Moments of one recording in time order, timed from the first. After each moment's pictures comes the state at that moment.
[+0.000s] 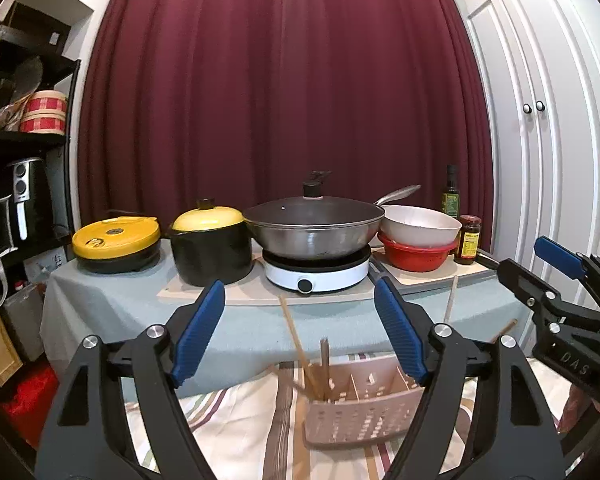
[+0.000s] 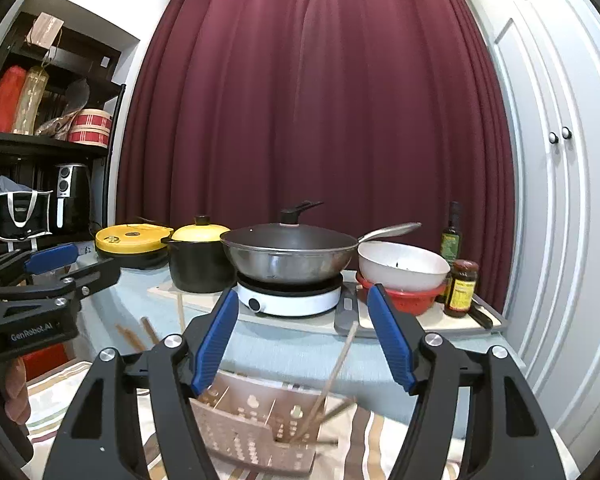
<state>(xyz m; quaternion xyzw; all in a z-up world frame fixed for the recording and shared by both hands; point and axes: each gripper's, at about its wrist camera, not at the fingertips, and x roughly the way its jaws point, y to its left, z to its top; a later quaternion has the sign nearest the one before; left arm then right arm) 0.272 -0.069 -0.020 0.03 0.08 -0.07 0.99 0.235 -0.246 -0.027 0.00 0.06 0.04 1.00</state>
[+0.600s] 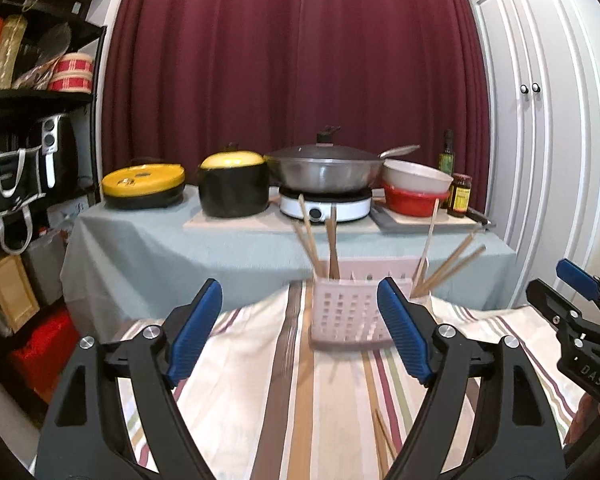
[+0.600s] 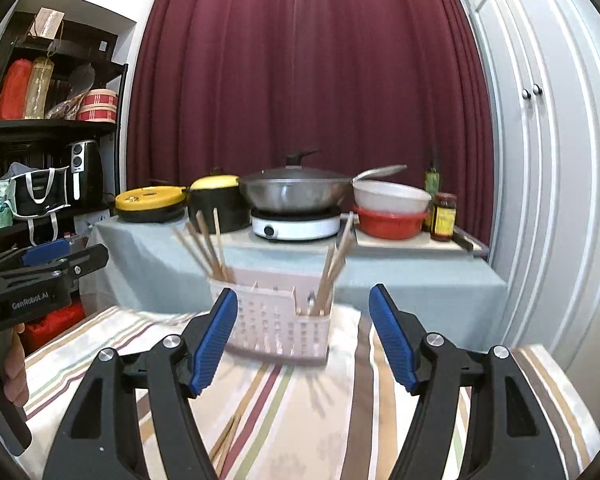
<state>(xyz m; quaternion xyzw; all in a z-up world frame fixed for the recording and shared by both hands) 0.170 -0.038 -0.074 0.01 0.15 -0.05 0.99 0.127 -0.239 -0.083 0.02 0.13 0.03 0.99</state>
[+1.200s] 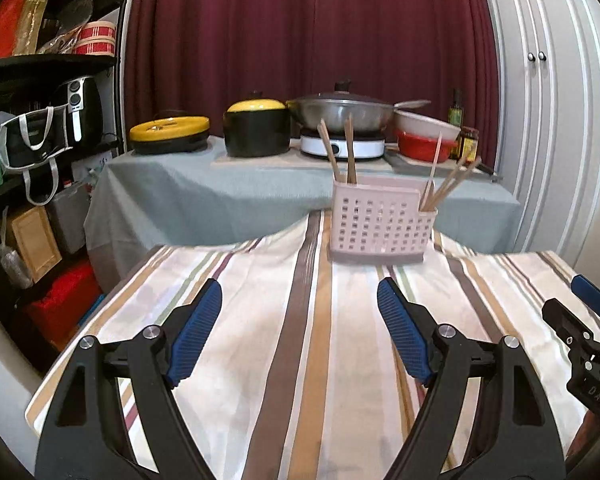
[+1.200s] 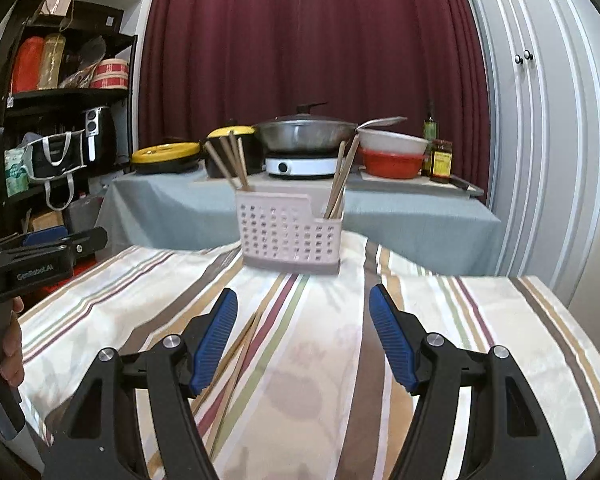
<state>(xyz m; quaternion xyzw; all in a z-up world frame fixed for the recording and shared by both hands) 0.094 -0.021 -0.137 0.02 0.22 -0.02 0.98 0.051 -0.226 -0.147 0.02 0.19 0.04 0.98</state>
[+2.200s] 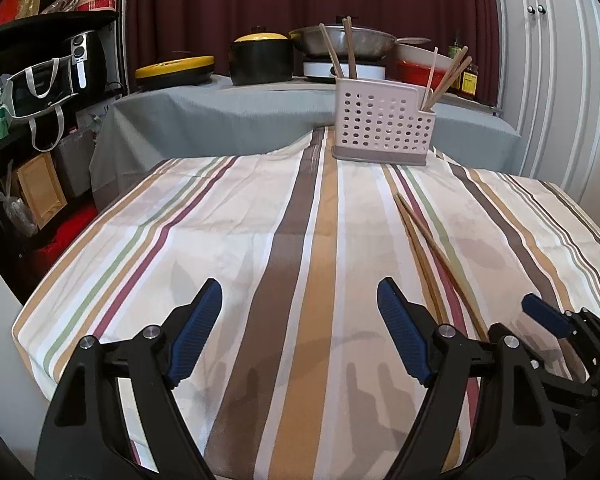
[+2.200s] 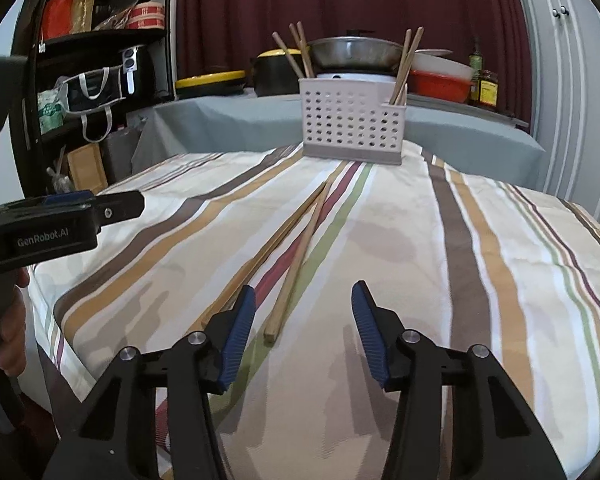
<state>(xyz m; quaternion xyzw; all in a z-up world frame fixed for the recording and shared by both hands) 0.041 -0.016 -0.221 0.02 0.30 -0.02 0.95 0.013 -0.181 -0.243 0.01 0.29 0.11 0.95</state>
